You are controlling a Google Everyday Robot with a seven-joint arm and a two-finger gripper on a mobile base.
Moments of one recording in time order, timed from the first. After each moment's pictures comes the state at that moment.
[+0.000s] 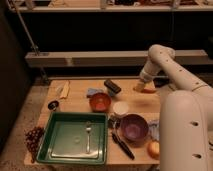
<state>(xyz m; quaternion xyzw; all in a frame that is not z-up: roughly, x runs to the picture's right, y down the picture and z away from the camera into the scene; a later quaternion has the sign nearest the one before) 0.212 -0.005 0.872 0.06 -0.37 -0.89 0.27</state>
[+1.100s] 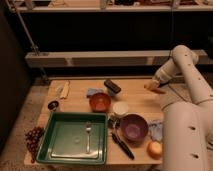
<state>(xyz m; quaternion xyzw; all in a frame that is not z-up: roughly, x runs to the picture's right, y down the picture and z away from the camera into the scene) 0.277 -0.009 0.865 0.18 -0.36 -0.85 0.33</state>
